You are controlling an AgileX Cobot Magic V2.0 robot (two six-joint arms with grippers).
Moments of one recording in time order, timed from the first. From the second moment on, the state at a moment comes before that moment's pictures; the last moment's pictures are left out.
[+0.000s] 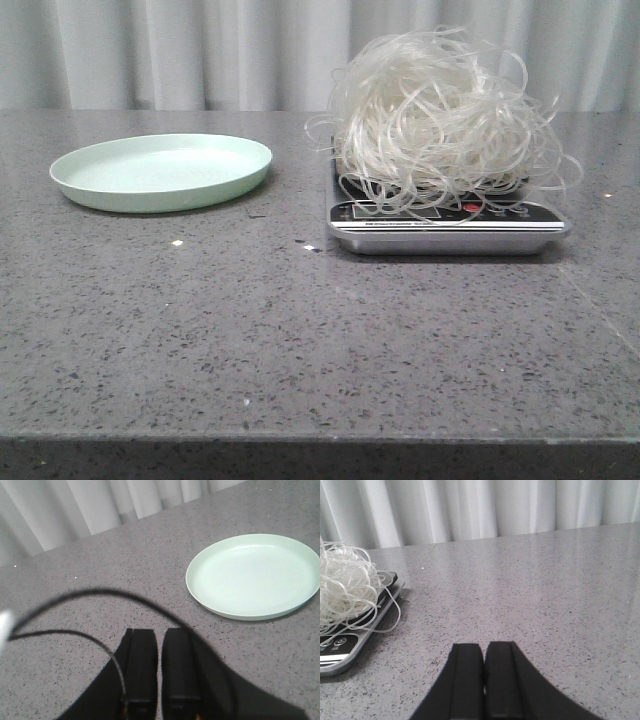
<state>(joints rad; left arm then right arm) -0.11 0.52 -0.52 -0.08 0.39 0.35 -0.02 -0.01 0.03 0.10 0.09 0.08</state>
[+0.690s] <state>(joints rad) -0.11 0.41 -0.42 -0.13 0.26 0.28 -0.02 0.06 -0.22 0.07 0.07 0.08</state>
